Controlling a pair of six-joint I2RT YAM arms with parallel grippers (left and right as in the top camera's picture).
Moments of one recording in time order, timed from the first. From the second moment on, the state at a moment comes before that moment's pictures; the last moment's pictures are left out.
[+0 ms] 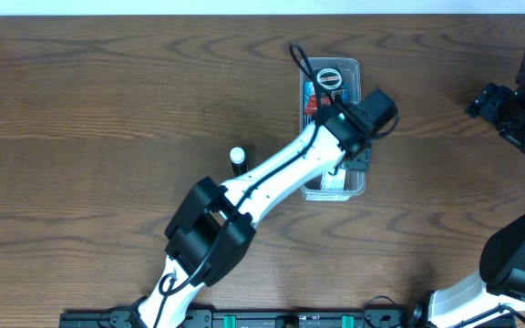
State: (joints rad) left arm -0.86 2.16 1.93 -1.03 -0.08 -0.65; right arm -0.32 1.79 1.64 -1.16 0.18 0.44
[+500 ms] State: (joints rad) left arm -0.39 1.80 2.03 -1.47 -0.08 -0.44; right arm -0.32 1.79 1.64 -1.16 0.18 0.44
